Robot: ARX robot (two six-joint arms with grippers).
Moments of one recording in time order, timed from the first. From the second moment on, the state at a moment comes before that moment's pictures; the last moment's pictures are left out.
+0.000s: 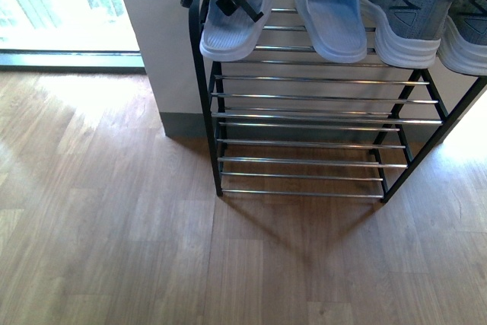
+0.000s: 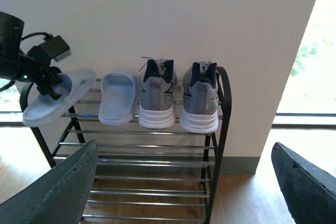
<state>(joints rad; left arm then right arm) -0.37 2.78 2.32 -0.05 -0.14 0.64 0.00 0.00 0.02 0.00 0.00 0.00</state>
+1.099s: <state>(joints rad) -0.51 0.95 0.51 0.12 -0.74 -0.05 0.00 0.00 0.02 0.00 0.00 0.00</state>
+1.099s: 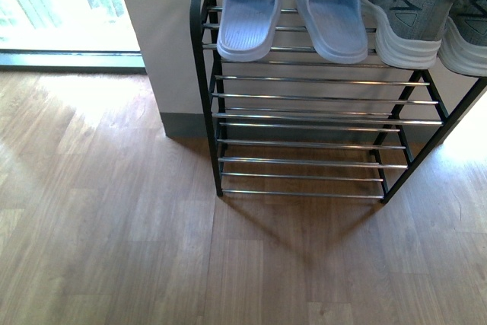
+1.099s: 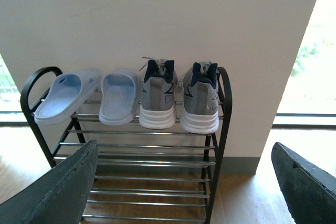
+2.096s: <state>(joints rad) -0.04 0.22 0.06 0.16 -0.02 -0.01 0.00 0.00 0.02 0.00 0.00 0.00</state>
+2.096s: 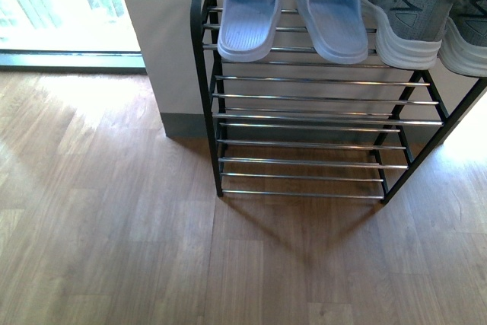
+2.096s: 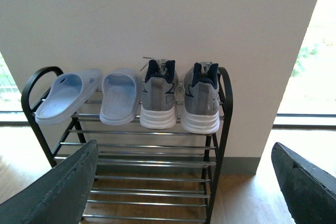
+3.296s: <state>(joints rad) 0.00 0.02 0.02 0.00 0.00 -0.01 0.00 0.00 0.02 0.00 0.00 0.00</state>
